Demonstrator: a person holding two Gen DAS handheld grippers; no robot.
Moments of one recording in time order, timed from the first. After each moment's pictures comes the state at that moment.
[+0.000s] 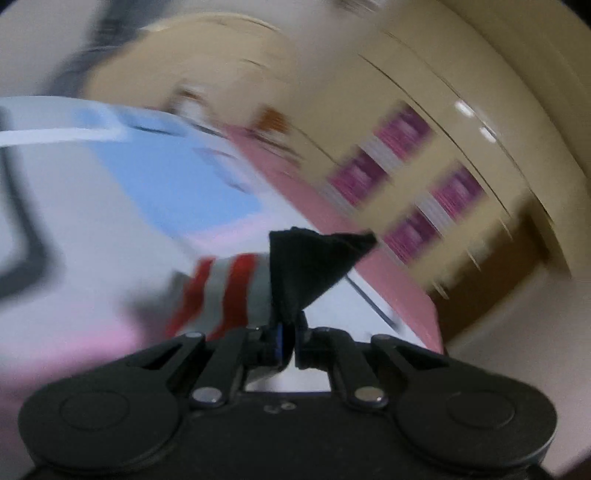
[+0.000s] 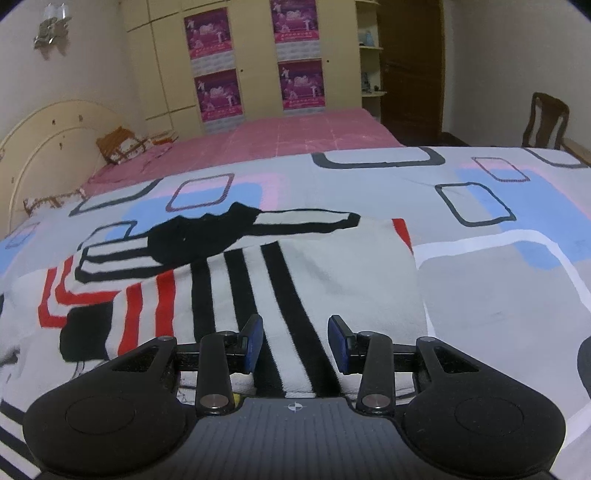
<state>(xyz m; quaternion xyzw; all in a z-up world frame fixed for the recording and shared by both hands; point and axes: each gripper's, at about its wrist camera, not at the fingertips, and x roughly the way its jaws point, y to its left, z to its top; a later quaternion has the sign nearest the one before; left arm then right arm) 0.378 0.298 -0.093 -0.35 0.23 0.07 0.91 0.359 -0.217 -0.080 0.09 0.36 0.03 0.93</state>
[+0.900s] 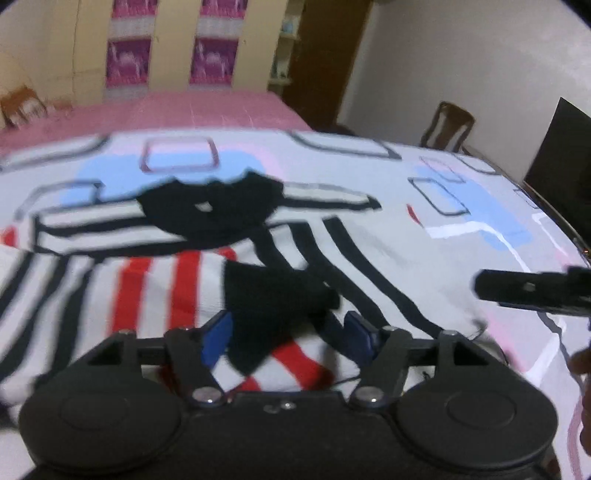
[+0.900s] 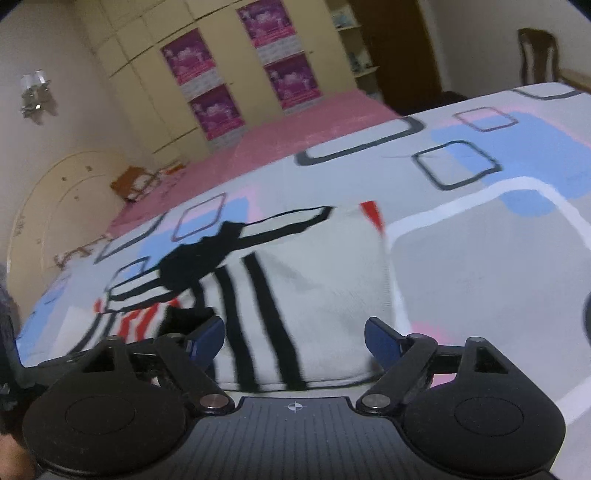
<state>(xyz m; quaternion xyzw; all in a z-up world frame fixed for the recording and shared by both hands) 0.428 -0.030 -0.122 -0.02 0.37 -0.20 0.91 0.348 -0.287 -0.076 0.22 0.36 0.07 0.90</state>
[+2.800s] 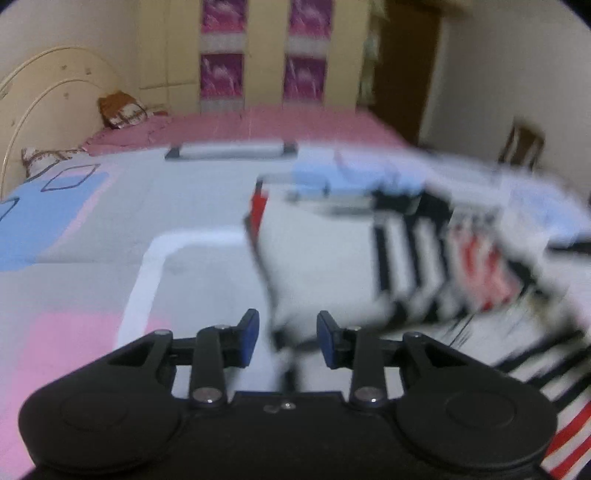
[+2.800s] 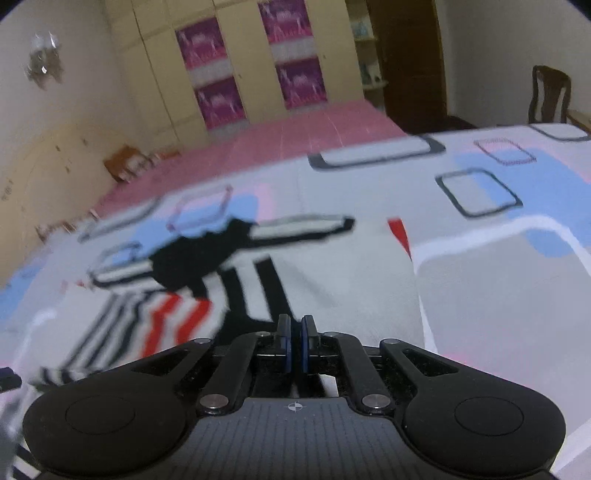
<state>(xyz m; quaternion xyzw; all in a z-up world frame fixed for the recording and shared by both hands) 0.372 0.171 -0.089 -0.02 0.36 -0.08 0.93 0.363 -0.250 -0.073 0.15 0.36 0.06 0.92</state>
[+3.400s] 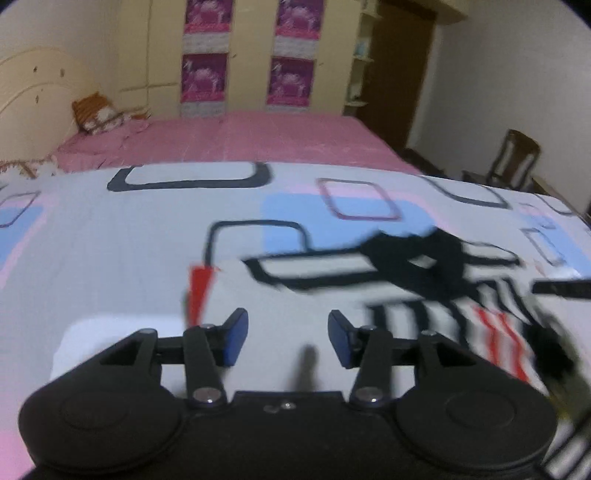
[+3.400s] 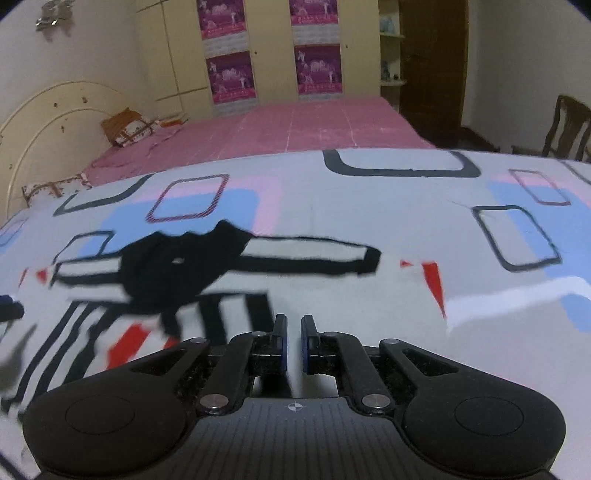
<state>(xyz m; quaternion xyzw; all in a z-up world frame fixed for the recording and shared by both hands) 0.512 0.142 -0.114 -0.02 0.37 -0.09 0.92 0.458 -0.233 -0.096 0.08 0.40 0.06 0.91</state>
